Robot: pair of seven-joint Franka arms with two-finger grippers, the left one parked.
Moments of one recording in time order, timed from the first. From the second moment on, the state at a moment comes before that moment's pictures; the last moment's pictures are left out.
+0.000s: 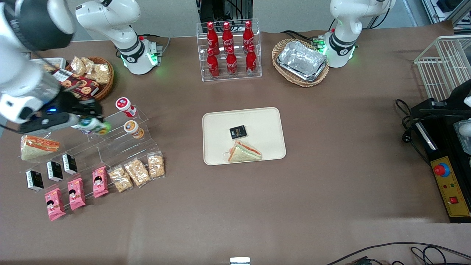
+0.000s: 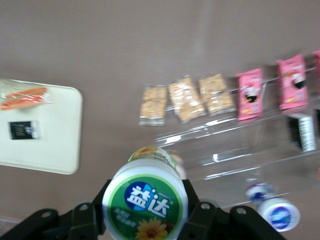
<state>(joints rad) 0.20 -0.06 -0.06 -1.77 0.07 1.71 -0.03</state>
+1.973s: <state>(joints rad) 0.90 0.37 -0.06 -2.16 0.02 2.59 1.22</state>
